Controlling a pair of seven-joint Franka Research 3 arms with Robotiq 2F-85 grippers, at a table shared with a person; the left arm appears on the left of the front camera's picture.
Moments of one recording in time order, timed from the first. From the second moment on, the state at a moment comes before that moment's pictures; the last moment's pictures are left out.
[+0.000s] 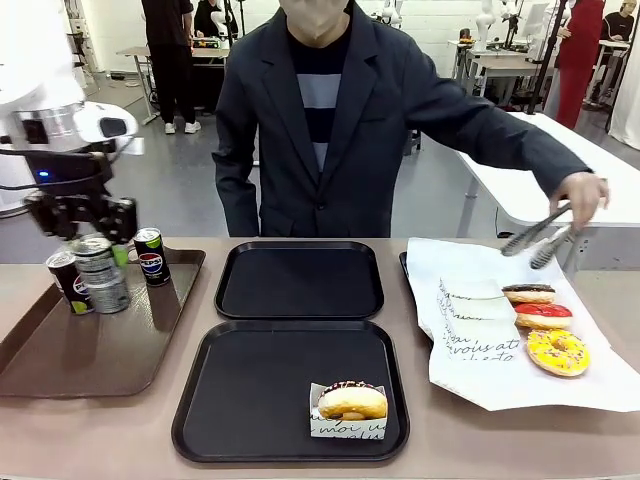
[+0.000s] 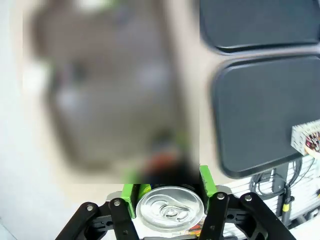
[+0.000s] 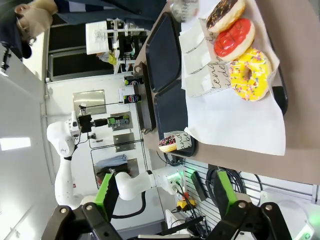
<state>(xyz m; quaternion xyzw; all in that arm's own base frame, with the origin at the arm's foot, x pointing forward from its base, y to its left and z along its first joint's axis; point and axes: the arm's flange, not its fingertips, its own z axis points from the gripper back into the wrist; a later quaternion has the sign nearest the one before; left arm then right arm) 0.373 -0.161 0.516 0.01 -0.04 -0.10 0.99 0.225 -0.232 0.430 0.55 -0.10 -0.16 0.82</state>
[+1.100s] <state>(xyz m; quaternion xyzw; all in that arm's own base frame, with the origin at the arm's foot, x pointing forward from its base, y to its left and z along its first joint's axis) 0.331 -0.350 0.424 0.00 -0.02 -0.30 0.95 0.224 -0.233 0.430 0.55 -0.10 -0.16 0.82</state>
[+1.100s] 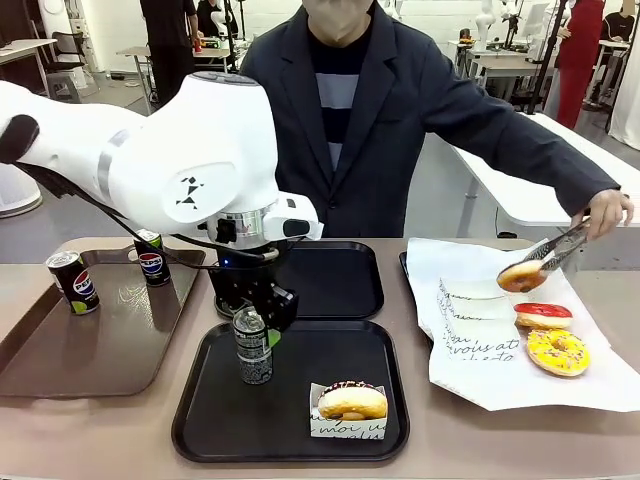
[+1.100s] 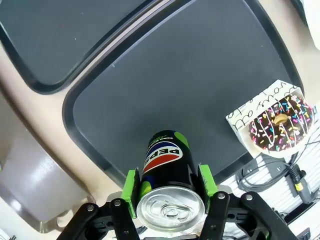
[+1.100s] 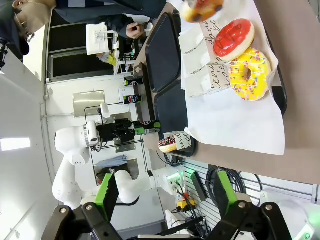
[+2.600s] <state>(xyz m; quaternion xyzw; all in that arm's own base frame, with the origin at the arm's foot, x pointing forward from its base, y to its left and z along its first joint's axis) 0.328 -0.304 0.493 0.07 -0.07 -0.32 0.94 0.224 -0.233 0.430 0.55 -0.10 -0.16 0.82</state>
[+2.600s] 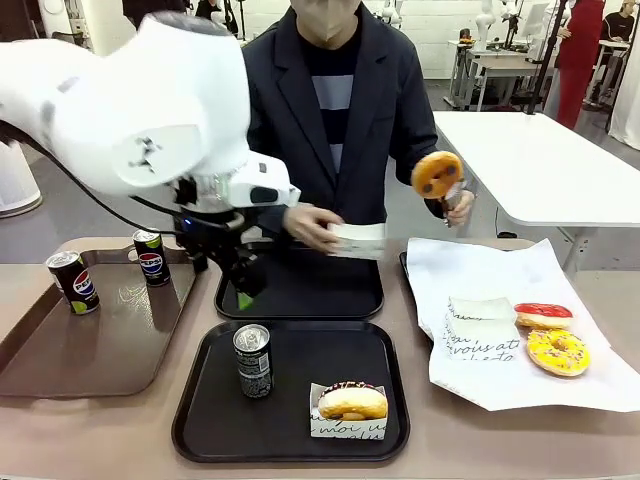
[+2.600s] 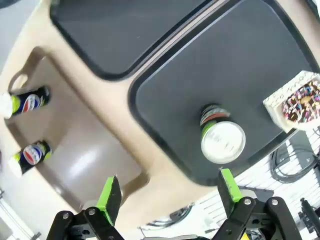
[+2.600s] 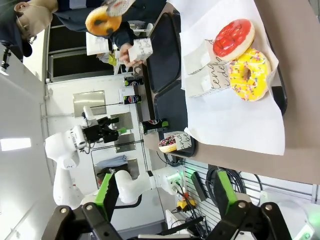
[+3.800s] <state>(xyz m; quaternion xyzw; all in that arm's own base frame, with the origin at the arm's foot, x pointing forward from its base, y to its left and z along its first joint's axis) 0.312 -0.219 0.533 0.06 -0.08 -0.24 0.97 0.223 -0.233 0.430 0.55 -0.10 -0.16 0.82</state>
